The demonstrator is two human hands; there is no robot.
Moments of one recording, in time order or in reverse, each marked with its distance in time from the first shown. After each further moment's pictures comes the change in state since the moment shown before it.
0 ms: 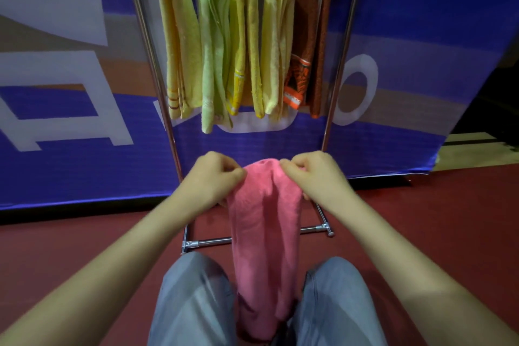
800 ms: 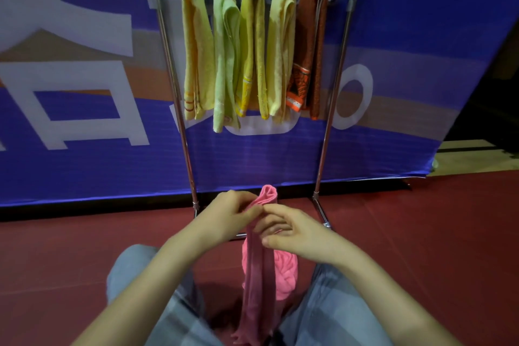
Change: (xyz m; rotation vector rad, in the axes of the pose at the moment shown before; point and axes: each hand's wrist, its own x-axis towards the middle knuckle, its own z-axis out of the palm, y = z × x) left_hand -0.088 -0.016 0.020 0.083 -0.173 0.152; right_hand -0.112 -0.030 0.016 0.582 -0.626 0.025
